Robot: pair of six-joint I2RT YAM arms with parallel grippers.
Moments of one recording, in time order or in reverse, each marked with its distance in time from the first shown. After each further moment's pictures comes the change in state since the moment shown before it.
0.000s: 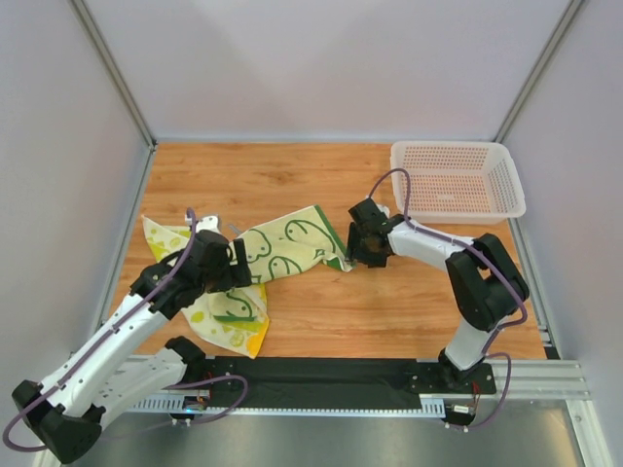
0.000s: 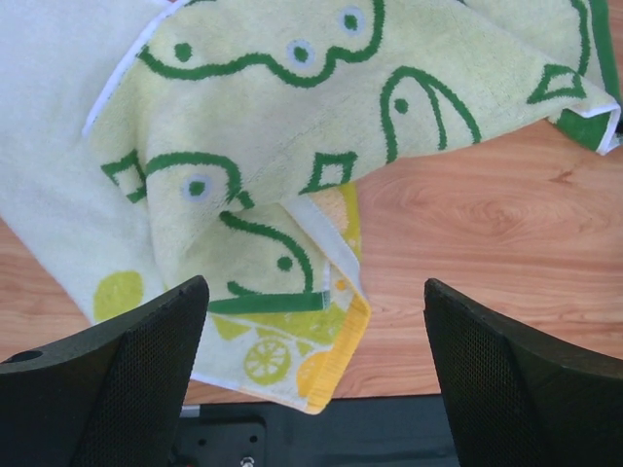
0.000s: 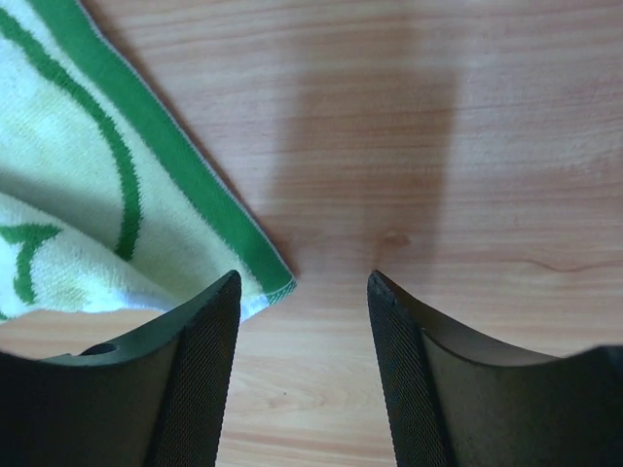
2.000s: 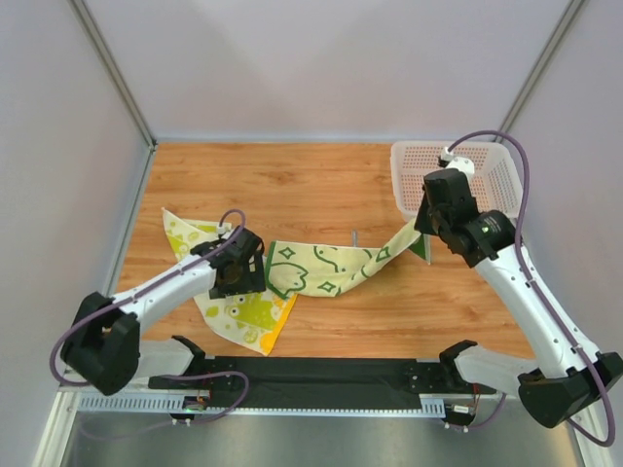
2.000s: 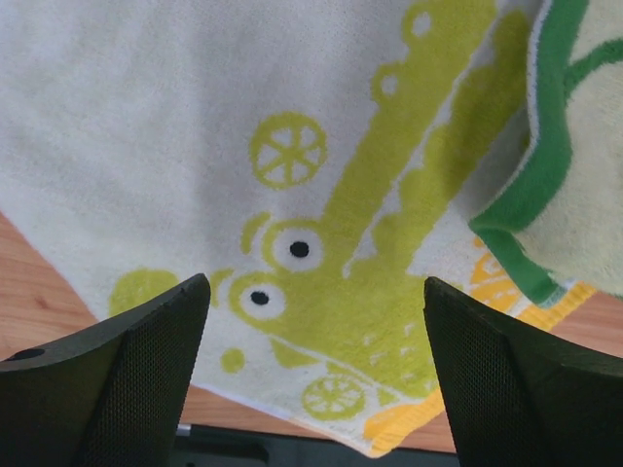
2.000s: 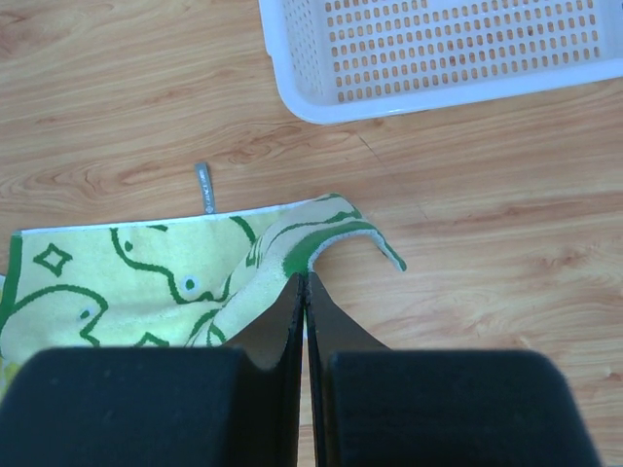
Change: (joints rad) left arm 0.039 0.408 -0.102 0.143 0.036 -0.037; right arm -0.130 -0.586 0.252 -0.420 0.298 -0.213
